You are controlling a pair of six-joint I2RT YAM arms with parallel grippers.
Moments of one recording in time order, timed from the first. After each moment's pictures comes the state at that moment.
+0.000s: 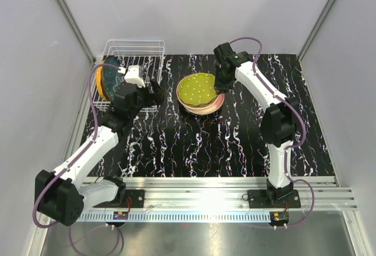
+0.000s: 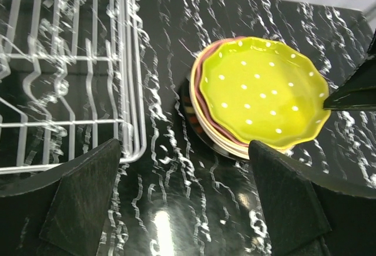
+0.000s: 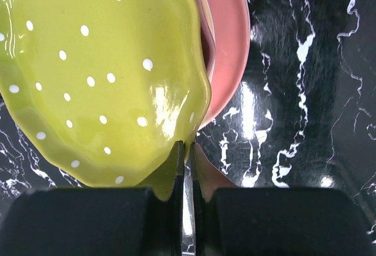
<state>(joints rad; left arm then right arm) -0.40 1.12 0.86 -0.02 -0.10 -0.36 0.43 2.09 2.02 -1.06 0.06 0.54</state>
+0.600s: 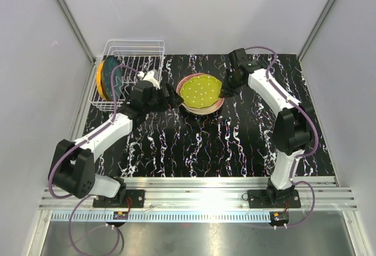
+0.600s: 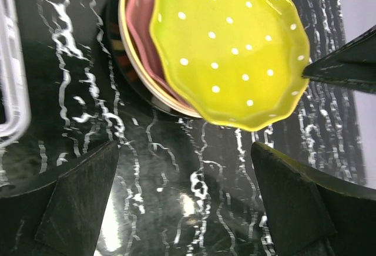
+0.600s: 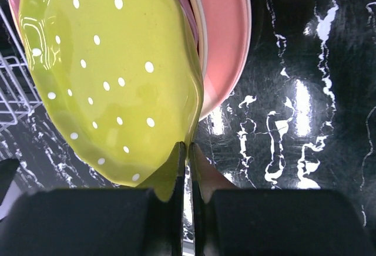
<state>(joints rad) -0.43 1.37 0.90 -0.03 0.14 -0.61 0.35 1.91 1.73 -0.87 -0.10 0.64</state>
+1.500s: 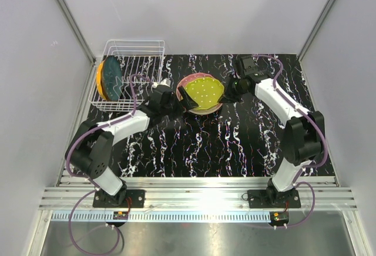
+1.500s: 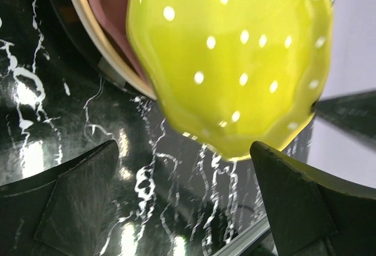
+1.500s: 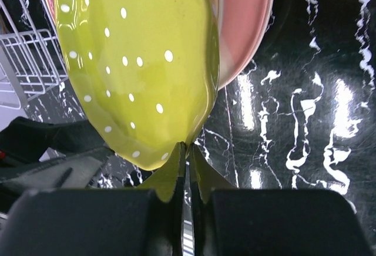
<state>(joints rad) -0.55 1.61 0.95 0.04 0.13 -0.96 0.33 1.75 1.48 -0.70 -0.24 0.69</state>
